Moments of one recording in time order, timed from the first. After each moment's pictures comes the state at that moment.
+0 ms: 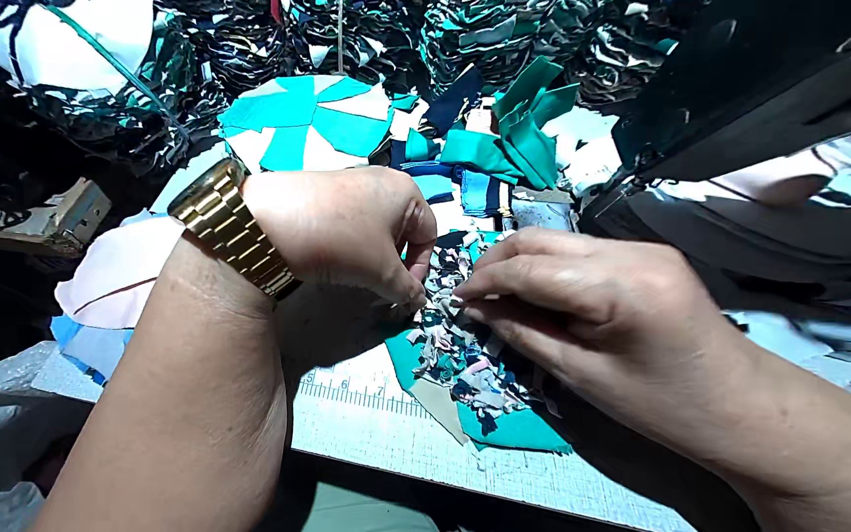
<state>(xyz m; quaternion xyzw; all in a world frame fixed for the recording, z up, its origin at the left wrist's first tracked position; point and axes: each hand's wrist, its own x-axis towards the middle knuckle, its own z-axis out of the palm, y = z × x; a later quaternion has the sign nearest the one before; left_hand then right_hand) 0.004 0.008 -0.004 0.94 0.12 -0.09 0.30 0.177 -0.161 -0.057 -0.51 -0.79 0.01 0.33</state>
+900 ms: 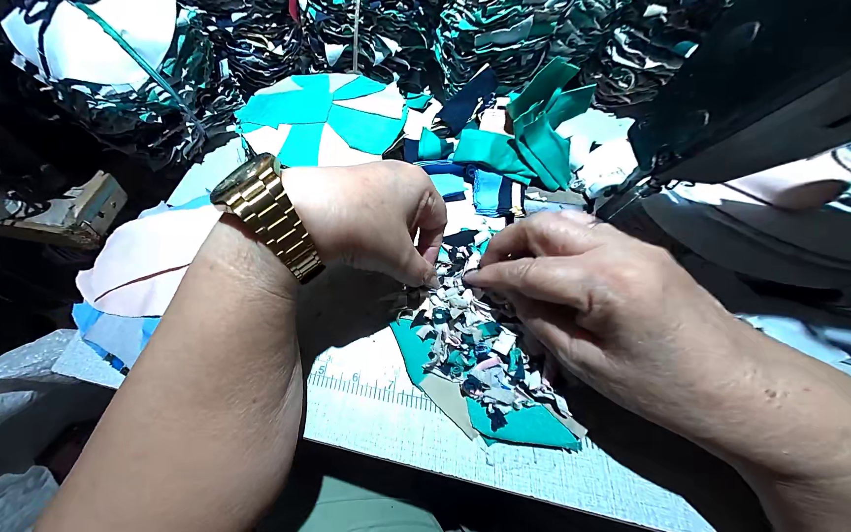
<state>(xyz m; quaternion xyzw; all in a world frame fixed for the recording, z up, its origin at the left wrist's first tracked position) 0.009 0.013 -0.007 0.94 0.15 -0.09 0.30 0.184 -0.159 -0.059 -0.56 -0.79 -0.02 0.26</state>
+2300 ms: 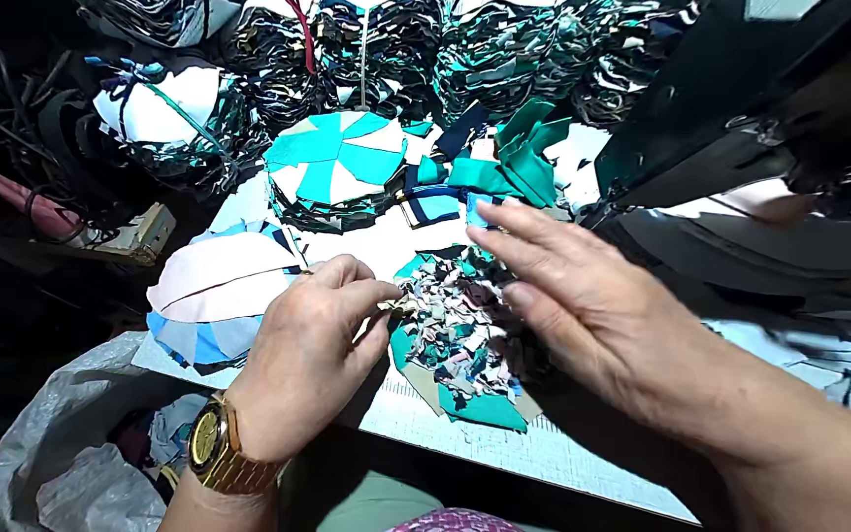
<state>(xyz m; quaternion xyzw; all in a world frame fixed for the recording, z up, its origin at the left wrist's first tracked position) -0.065 -0.074 -0.050 0.92 0.27 0.26 0.13 0.187 -0.173 -0.047 -0.57 -0.77 0.01 0.29</state>
